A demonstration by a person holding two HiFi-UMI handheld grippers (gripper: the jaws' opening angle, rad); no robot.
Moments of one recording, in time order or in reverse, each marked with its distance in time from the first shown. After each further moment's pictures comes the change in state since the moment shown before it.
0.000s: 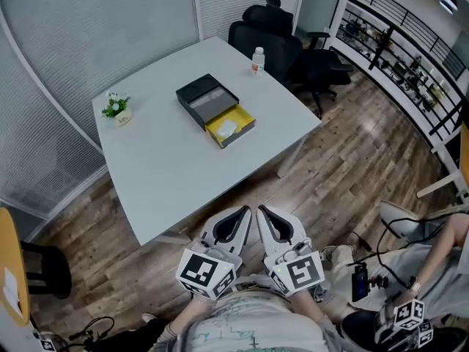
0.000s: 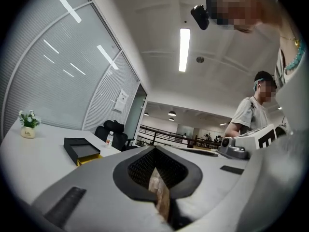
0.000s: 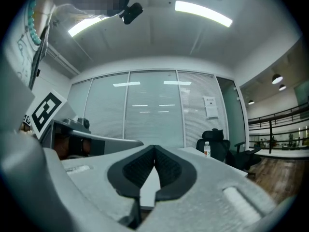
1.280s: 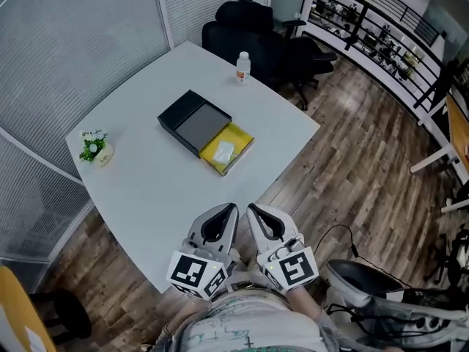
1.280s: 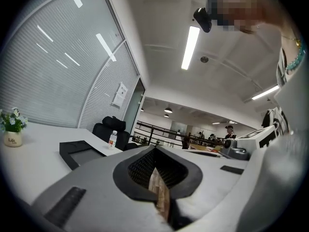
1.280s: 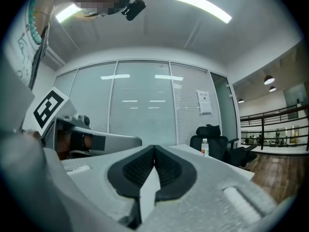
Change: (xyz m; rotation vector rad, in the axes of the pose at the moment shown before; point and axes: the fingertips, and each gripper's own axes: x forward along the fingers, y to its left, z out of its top) left arm 0.071 0.166 0.043 -0.018 0.063 -0.083; right arm 0.173 -0.032 -0.015 0.020 0.051 -0.127
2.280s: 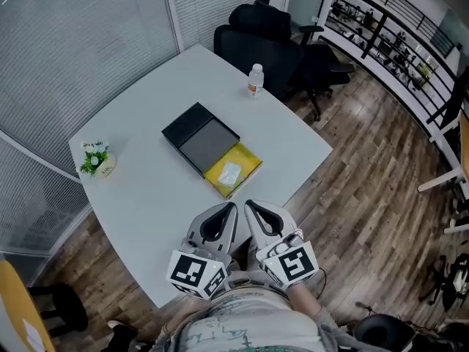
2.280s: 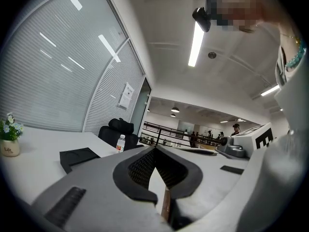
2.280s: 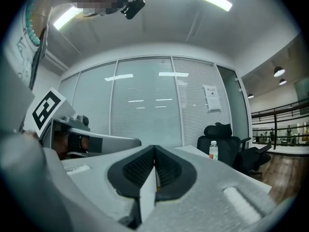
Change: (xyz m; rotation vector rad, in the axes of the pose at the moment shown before) left arm 0.086 0.066 0.027 0.012 -0.003 0.083; right arm 0.099 -0.065 0.011 0.022 0.015 0.114
